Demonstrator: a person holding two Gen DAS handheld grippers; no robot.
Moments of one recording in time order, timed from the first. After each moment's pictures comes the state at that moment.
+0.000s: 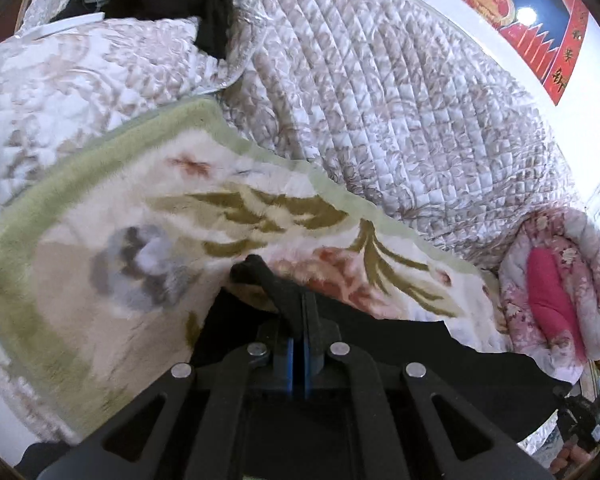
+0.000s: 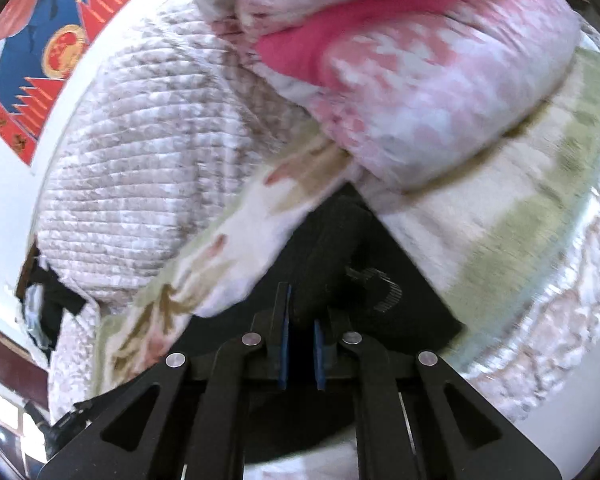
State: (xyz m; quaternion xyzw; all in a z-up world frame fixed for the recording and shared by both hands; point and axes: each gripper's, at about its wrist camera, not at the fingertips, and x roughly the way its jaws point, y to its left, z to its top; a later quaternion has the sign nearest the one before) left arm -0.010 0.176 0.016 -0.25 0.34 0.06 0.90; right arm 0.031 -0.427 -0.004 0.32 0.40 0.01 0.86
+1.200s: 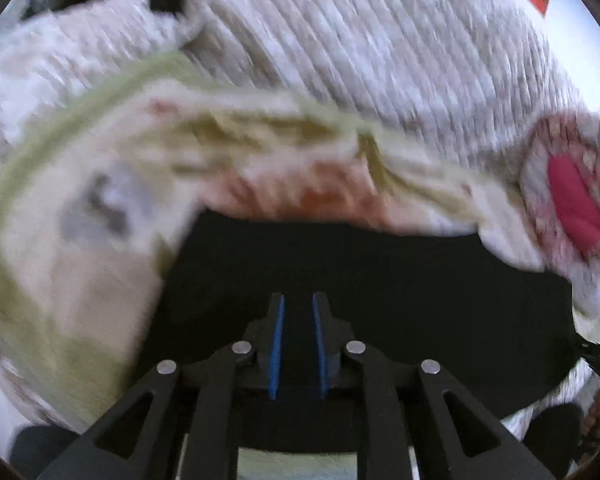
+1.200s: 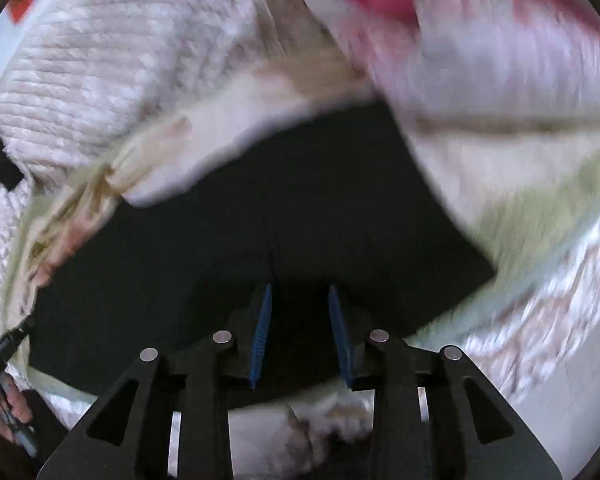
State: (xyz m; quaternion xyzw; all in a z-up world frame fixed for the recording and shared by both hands) left arm 0.006 0.123 -0.043 -0.16 0.45 0.04 0.88; right arm 0.040 -0.371 -0.038 0.16 0.49 0.03 0.86
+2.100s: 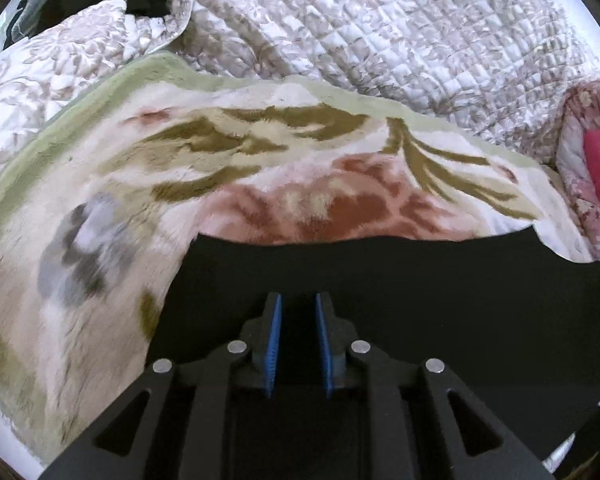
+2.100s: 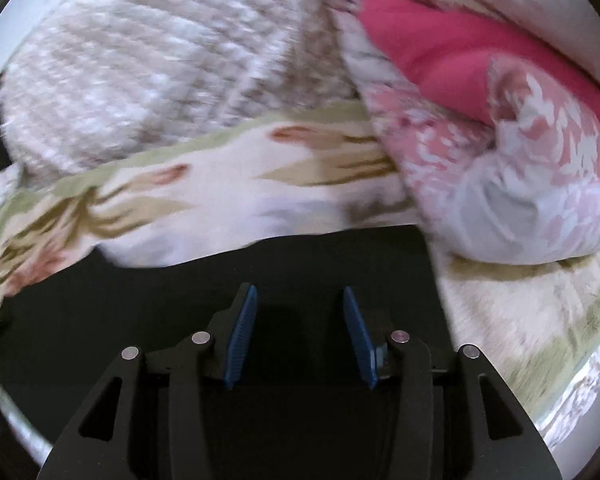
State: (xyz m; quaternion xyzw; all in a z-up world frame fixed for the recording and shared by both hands) left arm 0.047 0.131 -0.057 -0.09 0.44 0.08 0.89; right arm 0.095 -0.323 -0.006 0.02 0.42 0.06 0.91
